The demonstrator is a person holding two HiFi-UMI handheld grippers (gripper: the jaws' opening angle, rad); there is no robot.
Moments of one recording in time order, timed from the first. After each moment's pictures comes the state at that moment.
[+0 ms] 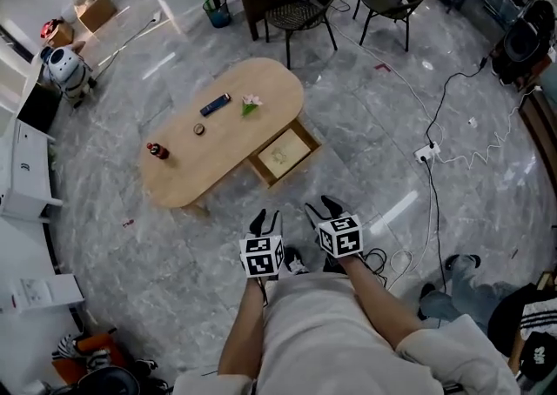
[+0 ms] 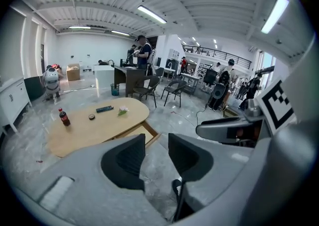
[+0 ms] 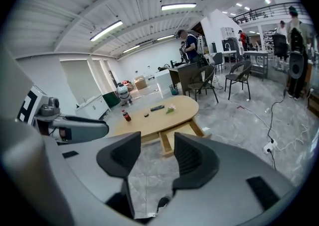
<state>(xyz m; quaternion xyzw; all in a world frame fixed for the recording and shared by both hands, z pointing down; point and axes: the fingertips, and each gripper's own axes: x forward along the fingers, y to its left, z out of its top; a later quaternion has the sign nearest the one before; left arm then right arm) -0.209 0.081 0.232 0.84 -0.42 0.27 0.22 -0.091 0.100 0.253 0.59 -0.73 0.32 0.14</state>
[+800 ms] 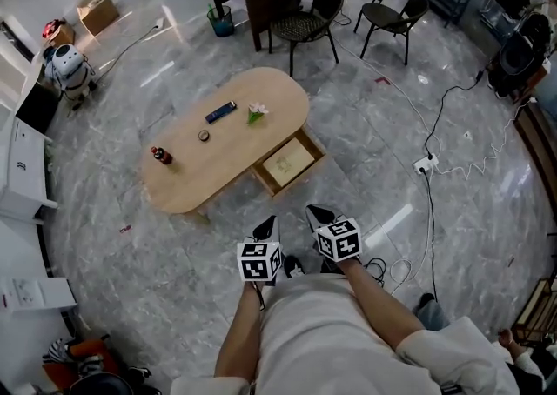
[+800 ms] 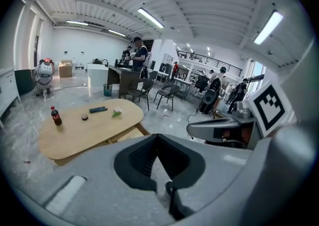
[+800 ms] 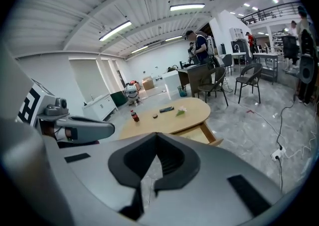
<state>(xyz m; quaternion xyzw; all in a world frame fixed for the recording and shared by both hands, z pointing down) -0.235 0.075 0.226 0.87 -0.37 0.23 0.24 -0.140 0.084 0.245 0.56 -0.76 0.31 0.14</state>
